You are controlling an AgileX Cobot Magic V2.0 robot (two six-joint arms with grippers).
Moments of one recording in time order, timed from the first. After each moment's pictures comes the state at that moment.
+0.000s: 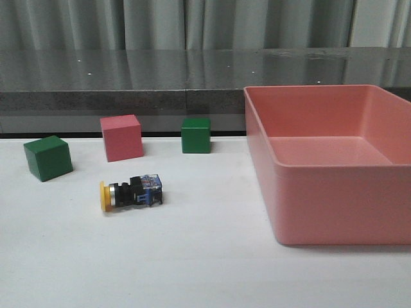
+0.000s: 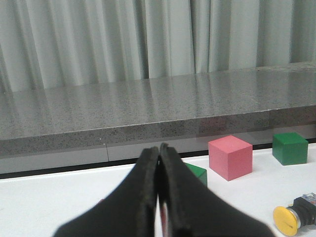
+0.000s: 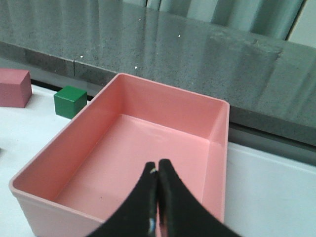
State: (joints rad) left arm -0.08 0.00 0.00 0.17 -0.01 -0.06; right arm 0.13 0.38 -0.34 0.33 0.21 -0.49
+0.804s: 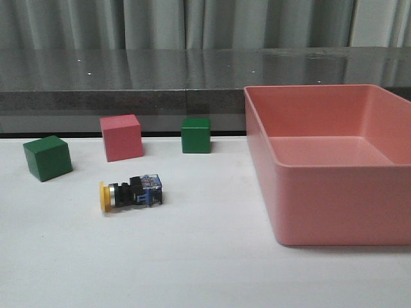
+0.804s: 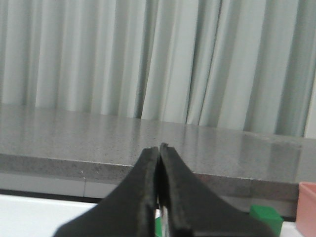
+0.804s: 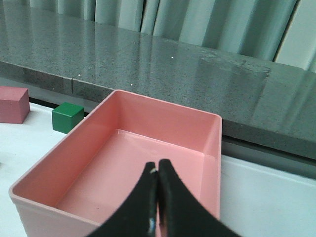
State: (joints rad) left arm -0.08 0.00 0.00 -0.07 -0.17 -0.06; right arm 0.13 0.28 -0.29 0.33 0.19 -0.49
